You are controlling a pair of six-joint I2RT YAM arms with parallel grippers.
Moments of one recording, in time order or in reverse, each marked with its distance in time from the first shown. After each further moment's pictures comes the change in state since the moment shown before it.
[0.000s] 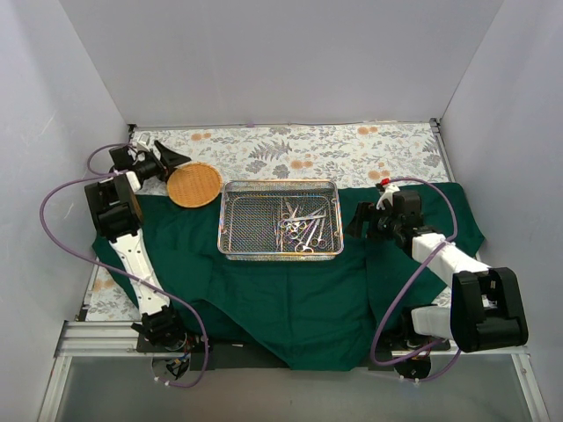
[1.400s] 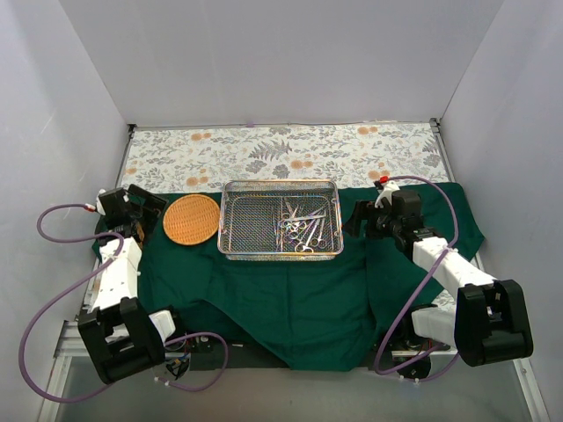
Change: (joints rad) left arm -0.008 -1.326 -0.951 -0.499 -1.018 -0.142; right arm 0.037 -0.077 0.000 0.000 0.008 0.002
